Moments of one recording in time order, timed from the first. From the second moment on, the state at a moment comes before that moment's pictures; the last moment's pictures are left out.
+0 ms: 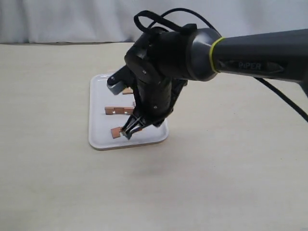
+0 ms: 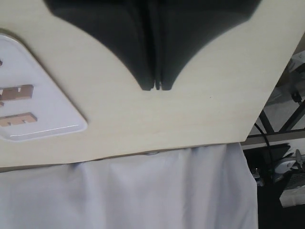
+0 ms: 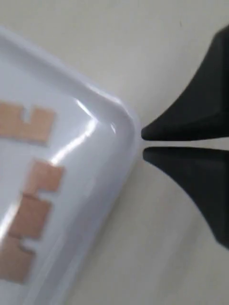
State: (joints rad) left arm -0.02 0.00 0.00 0.04 0.28 0.08; right arm 0.47 2.06 -1.52 -0.25 1.00 0.16
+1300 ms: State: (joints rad) left arm -0.02 0.00 0.00 0.04 0.28 0.08; right arm -0.19 0.69 -0.58 -0.44 0.44 0.42
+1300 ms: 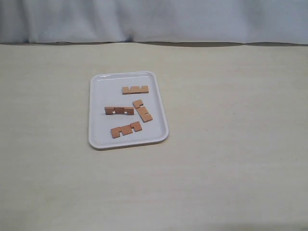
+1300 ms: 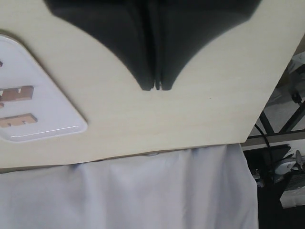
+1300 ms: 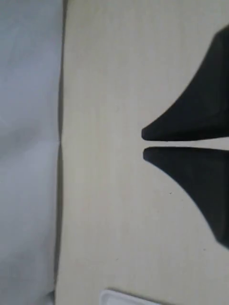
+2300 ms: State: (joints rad) left arm -0.02 0.00 0.00 0.04 0.28 0.08; right arm -0.19 0.00 -0.38 -0.46 0.28 0.47
